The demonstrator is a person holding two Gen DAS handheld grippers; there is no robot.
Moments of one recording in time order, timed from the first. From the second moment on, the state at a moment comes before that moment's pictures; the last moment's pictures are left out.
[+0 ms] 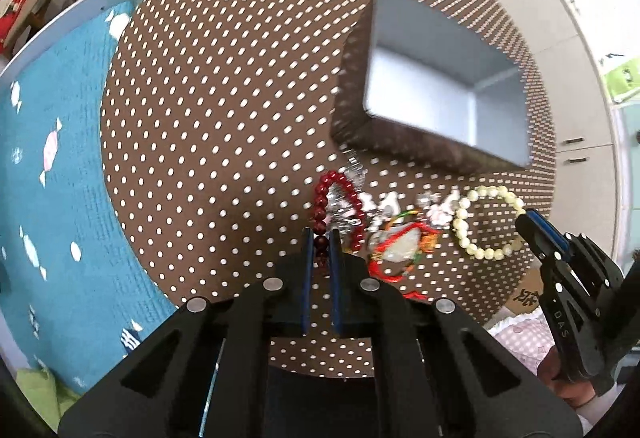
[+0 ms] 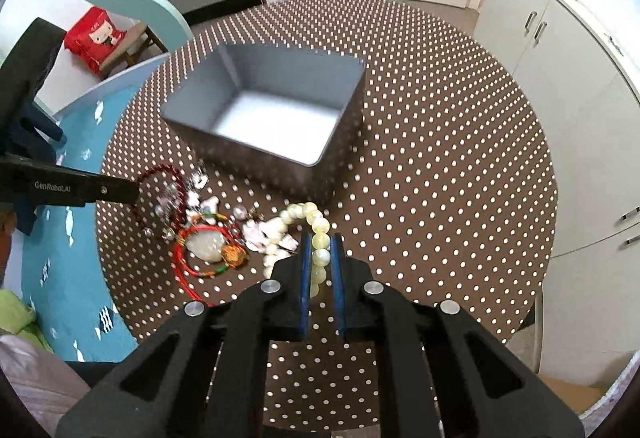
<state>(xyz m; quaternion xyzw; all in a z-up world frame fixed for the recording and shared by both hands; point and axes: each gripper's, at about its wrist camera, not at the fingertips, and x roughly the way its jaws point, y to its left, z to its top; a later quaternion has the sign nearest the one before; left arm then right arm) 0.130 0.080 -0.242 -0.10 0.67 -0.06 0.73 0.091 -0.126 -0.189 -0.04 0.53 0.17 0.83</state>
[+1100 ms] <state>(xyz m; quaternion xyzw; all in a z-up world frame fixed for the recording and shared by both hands) 0.160 0.038 -0.132 -0.11 0.54 -0.16 0.82 0.125 -0.125 -0.125 -0.02 0.45 0.18 0.88</state>
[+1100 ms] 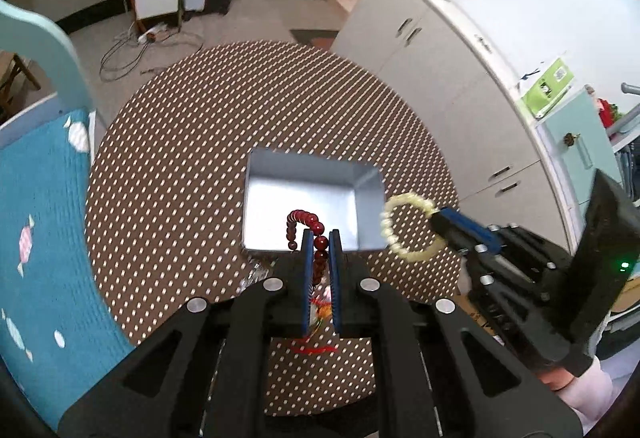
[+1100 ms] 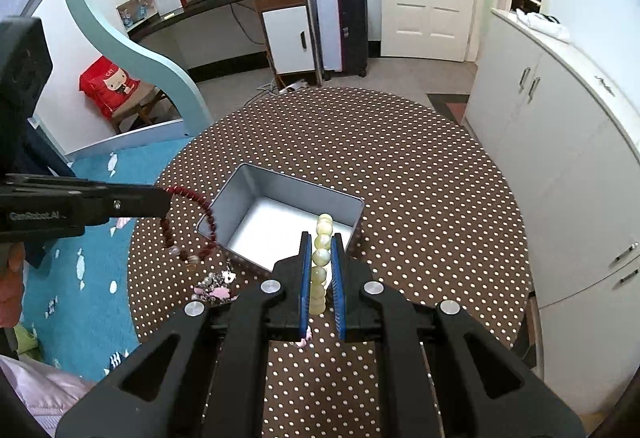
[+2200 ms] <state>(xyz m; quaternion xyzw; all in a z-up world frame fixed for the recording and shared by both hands) 0.232 0.027 -0.244 -0.10 0.63 -0.14 0.76 0.183 -0.113 -0.170 0.01 0.52 0.21 0.82</state>
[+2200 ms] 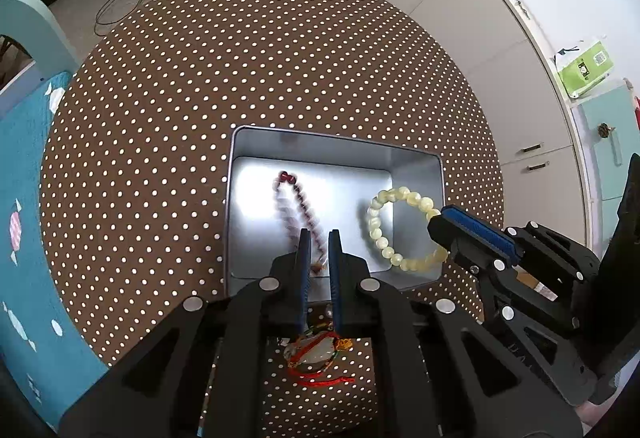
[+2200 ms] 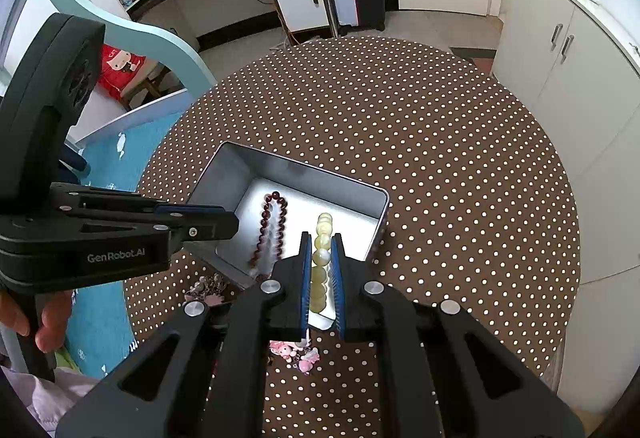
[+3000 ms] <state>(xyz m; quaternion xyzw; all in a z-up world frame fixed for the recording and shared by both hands) 0.195 0.047 -0.224 -0.08 0.62 -0.12 0.77 0.184 -0.113 -0.168 0.01 0.53 0.20 0.82</state>
